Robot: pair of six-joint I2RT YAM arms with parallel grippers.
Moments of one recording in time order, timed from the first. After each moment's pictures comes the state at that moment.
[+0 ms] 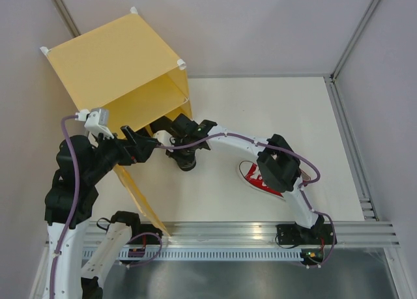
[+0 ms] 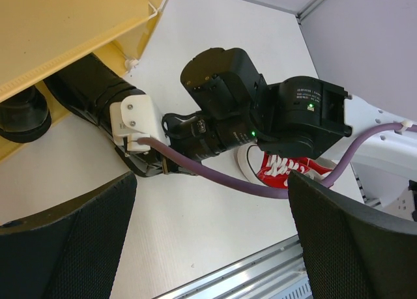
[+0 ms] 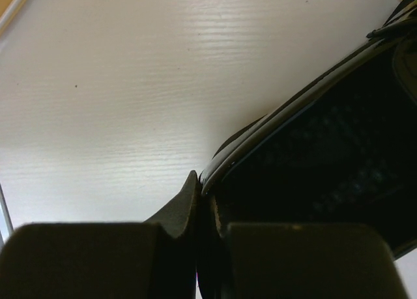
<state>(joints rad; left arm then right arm) -0.14 0.63 1.18 -0.84 0.30 -0.45 0.96 2.18 1.83 -0.68 -0.37 -0.40</state>
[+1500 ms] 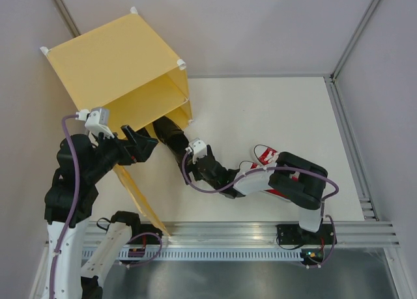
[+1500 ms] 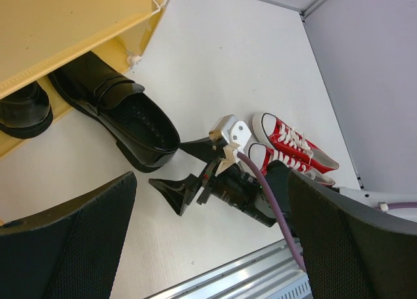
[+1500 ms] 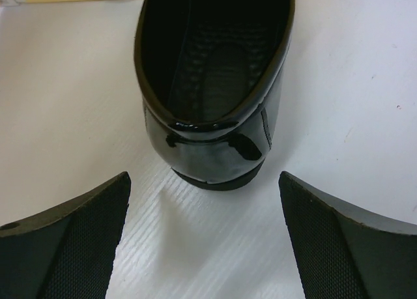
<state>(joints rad) -0.14 0.65 1.19 -0.86 0.29 -0.45 1.12 1.87 0.87 0.58 0.36 0.25</state>
